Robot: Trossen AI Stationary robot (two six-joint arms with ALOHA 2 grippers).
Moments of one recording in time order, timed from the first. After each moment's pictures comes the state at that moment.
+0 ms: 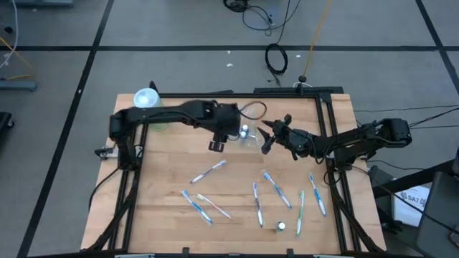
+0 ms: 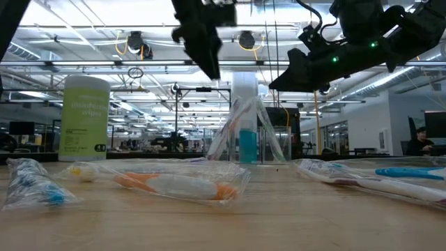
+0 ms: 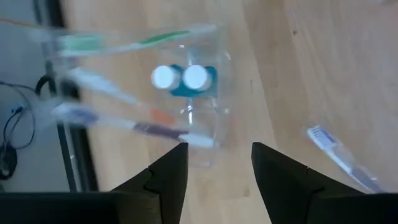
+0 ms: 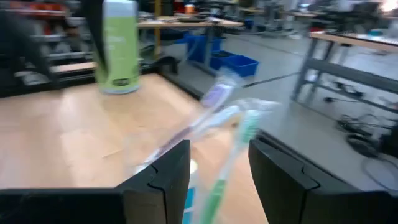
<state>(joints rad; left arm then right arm) 0.16 1.84 1.74 -1.00 -0.13 0.46 -0.07 1.31 0.41 0.74 0.57 0.04</state>
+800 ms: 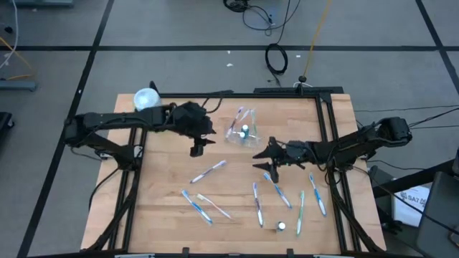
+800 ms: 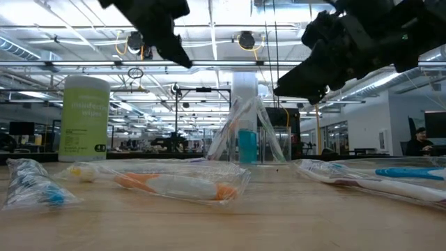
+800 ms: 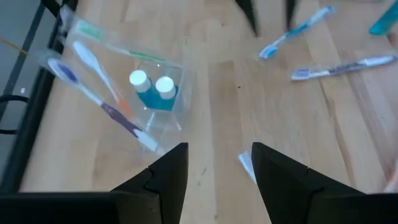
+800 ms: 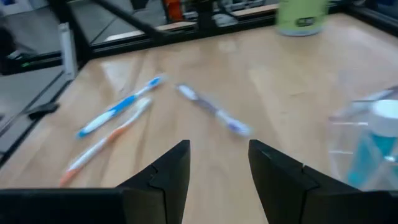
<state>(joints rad) 0.20 1.35 1.11 -0.51 0.13 0.23 0.08 1.31 0.41 0.60 0.04 0.21</state>
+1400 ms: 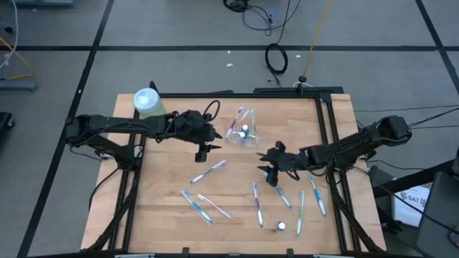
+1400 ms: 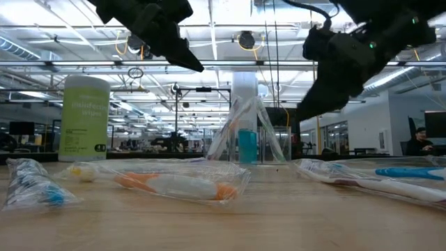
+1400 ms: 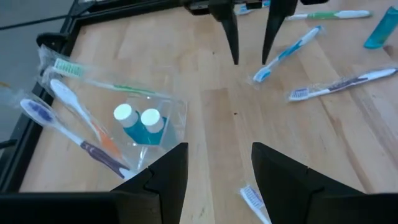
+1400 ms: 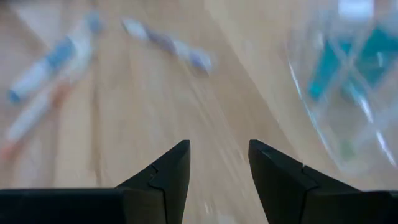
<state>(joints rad) 0.15 1.36 0.96 -0.23 0.13 0.28 0.21 1.31 0.57 0.05 0.31 0.44</state>
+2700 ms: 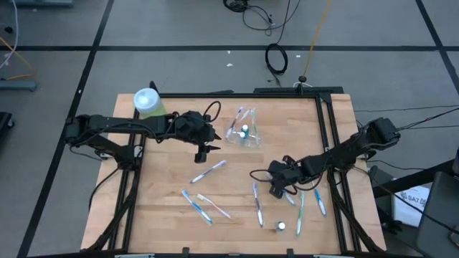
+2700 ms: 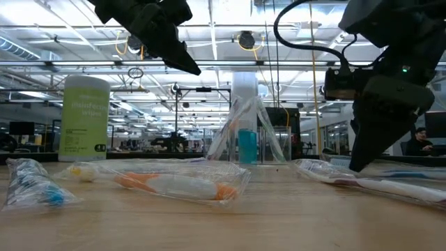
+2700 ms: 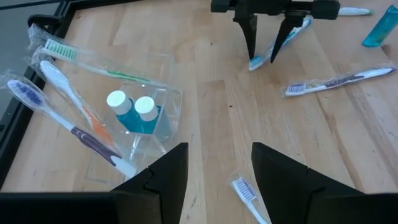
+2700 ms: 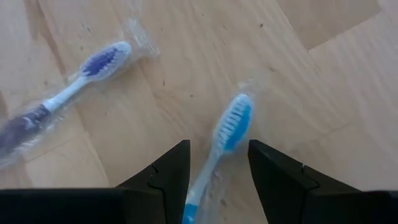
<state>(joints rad) 0.15 1.36 0.96 -0.26 0.13 0.23 0.35 1.49 0.62 -0.24 0.24 0.78</state>
